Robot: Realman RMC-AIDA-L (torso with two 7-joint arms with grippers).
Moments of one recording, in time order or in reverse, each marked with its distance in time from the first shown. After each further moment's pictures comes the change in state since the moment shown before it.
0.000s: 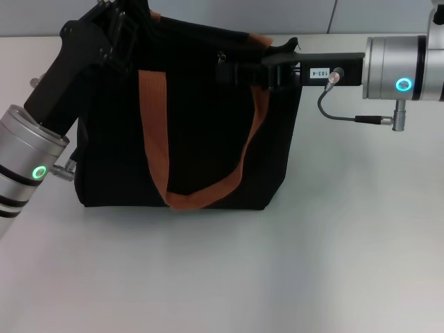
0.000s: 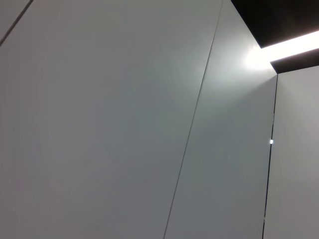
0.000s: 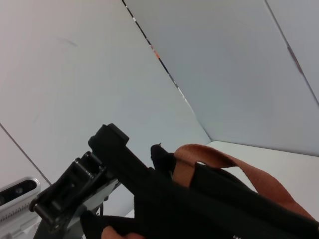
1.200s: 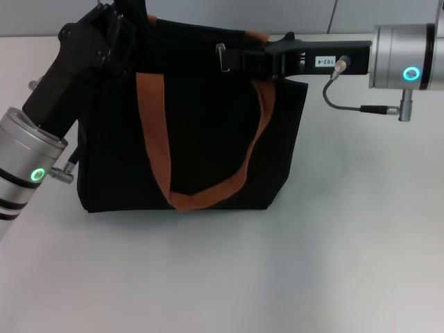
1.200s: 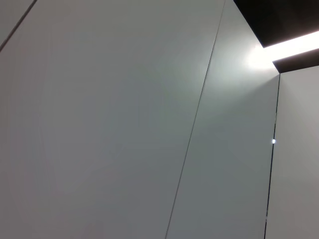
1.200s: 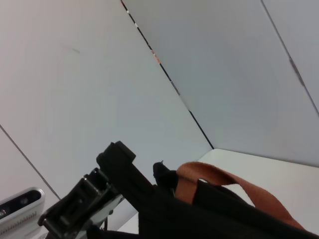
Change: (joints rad) left arm 0.008 0.000 0.000 0.000 0.000 0.001 0.000; right arm -0.012 -0.002 0.005 -0.064 -0.001 -0.010 0.030
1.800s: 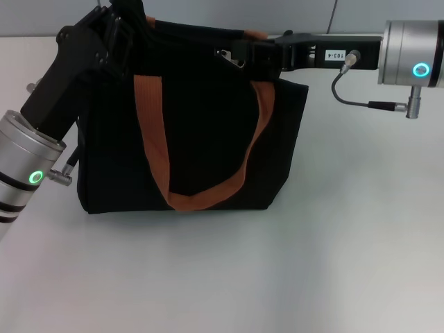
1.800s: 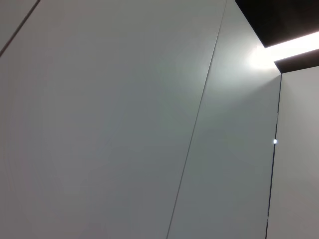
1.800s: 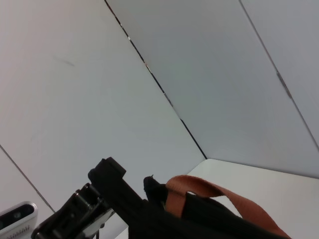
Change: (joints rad) left arm 0.007 0.000 0.000 0.000 0.000 0.002 0.000; right arm -0.011 -0.001 0.032 -0.007 -0.005 -0.005 0.002
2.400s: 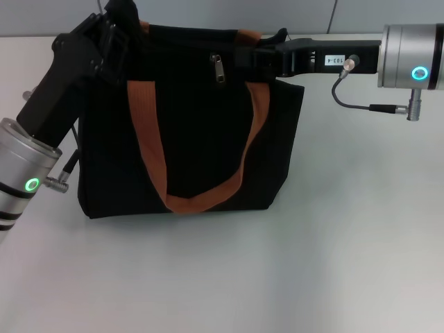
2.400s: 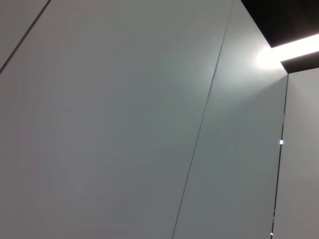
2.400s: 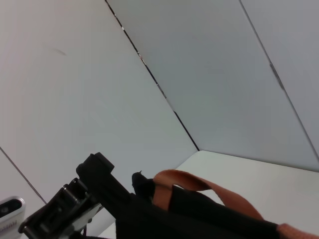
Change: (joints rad) left arm 0.021 0.000 0.000 -0.004 0.000 0.004 0.000; right arm 0.002 0.000 0.003 0.000 -0.032 0.009 -0.001
